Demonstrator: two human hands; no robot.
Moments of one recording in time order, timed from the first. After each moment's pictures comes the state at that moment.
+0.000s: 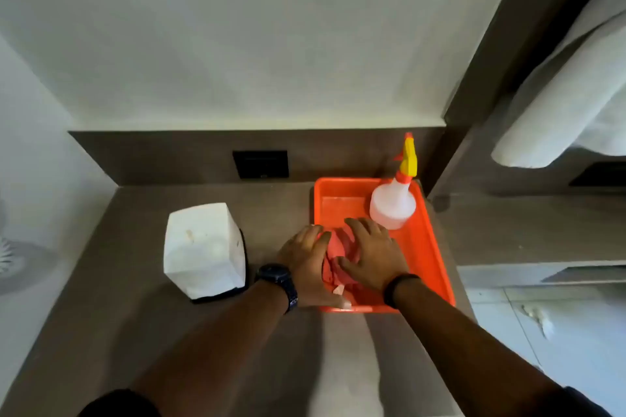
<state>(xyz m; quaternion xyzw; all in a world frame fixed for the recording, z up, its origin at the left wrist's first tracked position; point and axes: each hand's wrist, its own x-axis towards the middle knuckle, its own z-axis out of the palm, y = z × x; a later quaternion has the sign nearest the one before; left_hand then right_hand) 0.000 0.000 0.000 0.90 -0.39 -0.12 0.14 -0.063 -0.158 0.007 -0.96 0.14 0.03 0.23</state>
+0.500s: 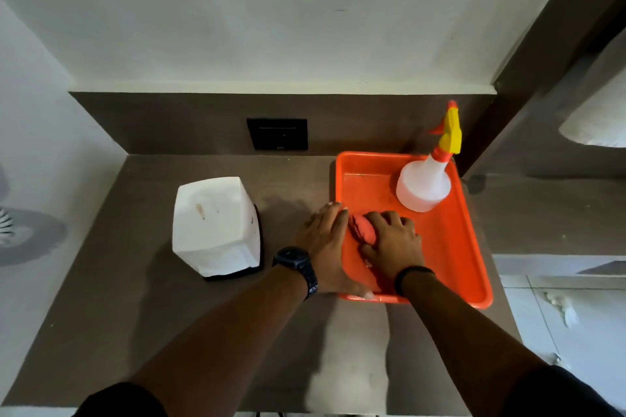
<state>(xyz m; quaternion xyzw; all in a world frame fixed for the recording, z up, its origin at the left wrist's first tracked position) 0.009 0.001 -0.018 0.90 -0.38 -0.17 0.15 -0.044 -0.159 -0.050 -0.97 0.19 0.03 0.17</state>
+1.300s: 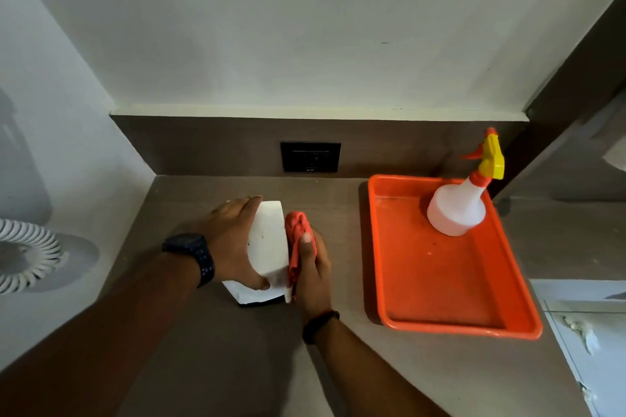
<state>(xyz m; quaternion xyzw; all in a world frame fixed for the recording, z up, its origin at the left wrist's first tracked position) 0.110 0.173 0.044 0.94 -0.30 -0.16 0.04 0.011 0.046 -0.028 -0.61 0.20 -0.11 0.76</state>
